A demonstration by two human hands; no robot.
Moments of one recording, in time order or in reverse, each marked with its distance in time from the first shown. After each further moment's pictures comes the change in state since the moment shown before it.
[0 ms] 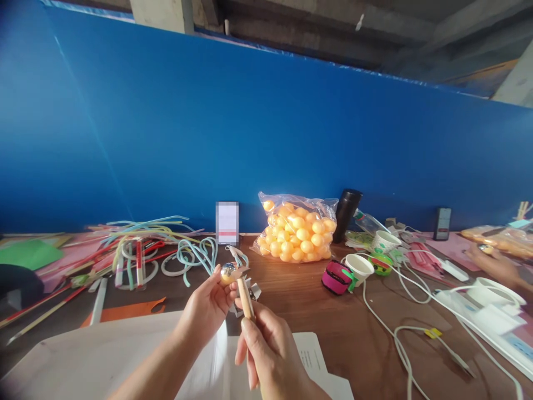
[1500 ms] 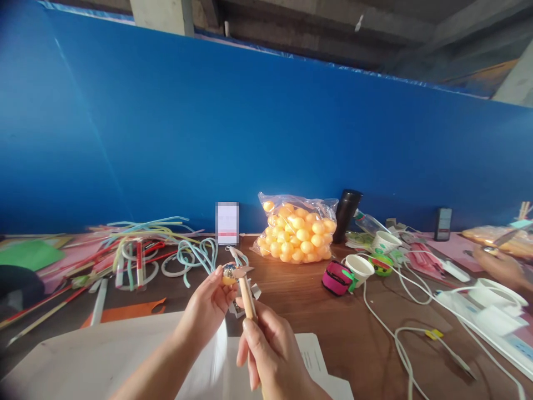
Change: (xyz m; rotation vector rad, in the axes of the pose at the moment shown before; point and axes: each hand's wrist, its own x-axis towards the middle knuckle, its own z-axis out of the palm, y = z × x) left_hand 0.000 -0.003 -0.002 0.089 0.016 0.083; right_hand 0.001 0.002 -0.003 0.033 0.006 -0.019
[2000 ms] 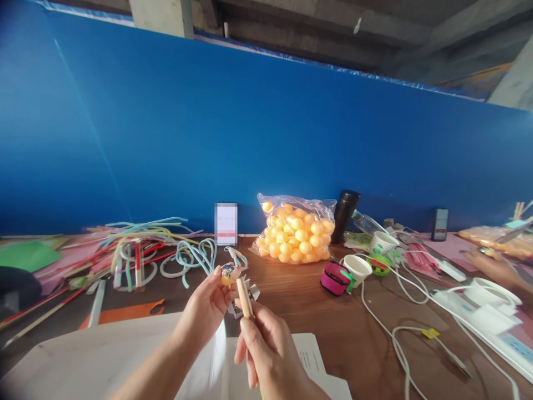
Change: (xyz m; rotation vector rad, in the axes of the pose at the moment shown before) left_hand 0.001 0.001 0.002 -0.012 0.017 -0.005; right_hand 0.000 0.000 0.002 -0.019 0.011 0.005
